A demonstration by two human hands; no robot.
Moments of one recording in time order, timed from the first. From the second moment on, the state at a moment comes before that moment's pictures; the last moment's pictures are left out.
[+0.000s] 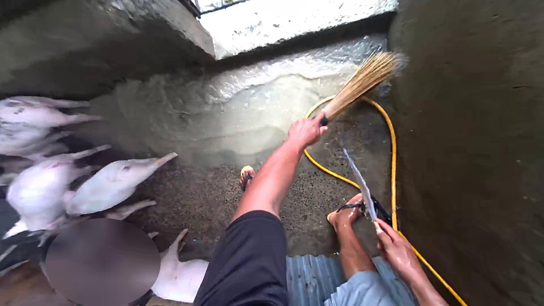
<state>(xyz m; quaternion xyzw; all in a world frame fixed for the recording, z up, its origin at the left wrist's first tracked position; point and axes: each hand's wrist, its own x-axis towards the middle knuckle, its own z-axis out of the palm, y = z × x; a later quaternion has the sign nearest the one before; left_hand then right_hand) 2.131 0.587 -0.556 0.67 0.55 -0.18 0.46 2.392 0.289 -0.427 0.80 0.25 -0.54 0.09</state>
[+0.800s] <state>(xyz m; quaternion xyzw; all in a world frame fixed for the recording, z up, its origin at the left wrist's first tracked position) 1.901 0.403 -0.485 0.61 0.48 -0.27 0.57 2.257 0.315 -0.400 0.79 0.29 -0.51 0.18</state>
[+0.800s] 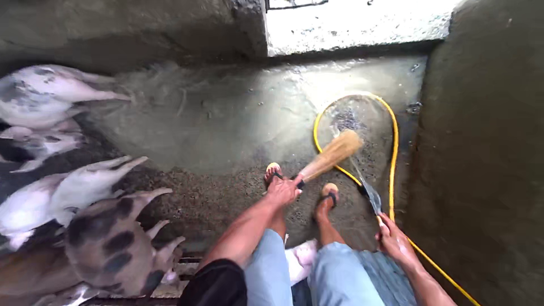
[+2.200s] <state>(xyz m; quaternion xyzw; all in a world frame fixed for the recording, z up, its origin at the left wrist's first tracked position) 2.107 0.493 -0.515 0.53 0.64 -0.13 0.54 2.393 0.287 -0.410 0.84 0.14 -0.53 -0.05</state>
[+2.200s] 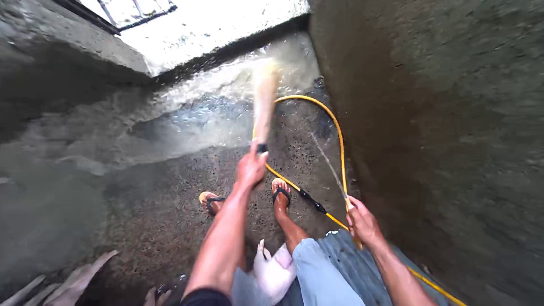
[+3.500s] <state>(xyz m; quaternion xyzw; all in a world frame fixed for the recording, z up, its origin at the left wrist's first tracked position) 2.116 0.608 -0.613 0.57 0.65 -0.15 0.48 2.343 0.287 -0.458 0.82 0.20 -0.53 -0.07</state>
